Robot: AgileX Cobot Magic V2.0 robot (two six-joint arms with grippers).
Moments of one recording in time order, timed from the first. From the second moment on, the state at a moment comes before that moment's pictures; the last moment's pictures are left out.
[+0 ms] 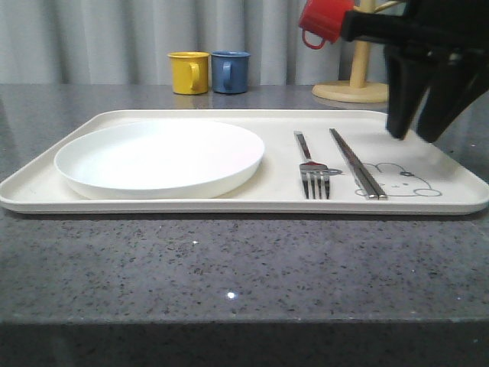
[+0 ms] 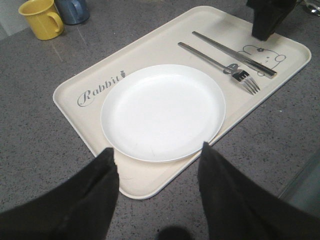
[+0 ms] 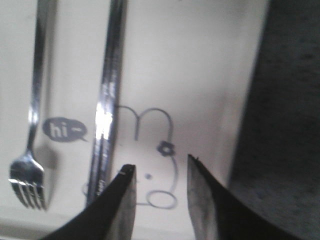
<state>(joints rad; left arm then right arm) -0.55 0.61 -0.79 -0.10 0.74 0.29 0.30 1.57 -1.32 0.06 1.11 0.29</state>
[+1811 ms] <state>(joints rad) -0.55 0.61 -0.79 -0.10 0.74 0.29 -0.09 1.73 -1.32 -0.09 0.99 0.13</state>
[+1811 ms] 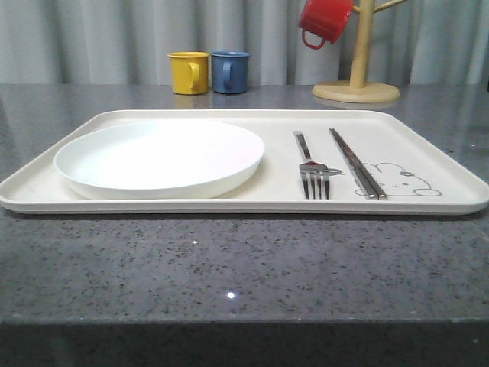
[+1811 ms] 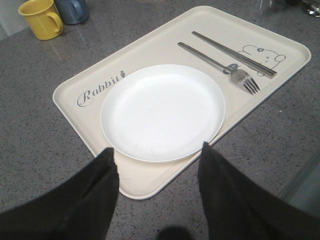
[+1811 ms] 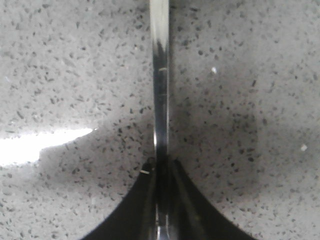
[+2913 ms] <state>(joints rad) -0.55 0.61 -0.79 -0.10 0.74 0.29 0.26 1.62 -1.32 0.15 1.00 0.28</state>
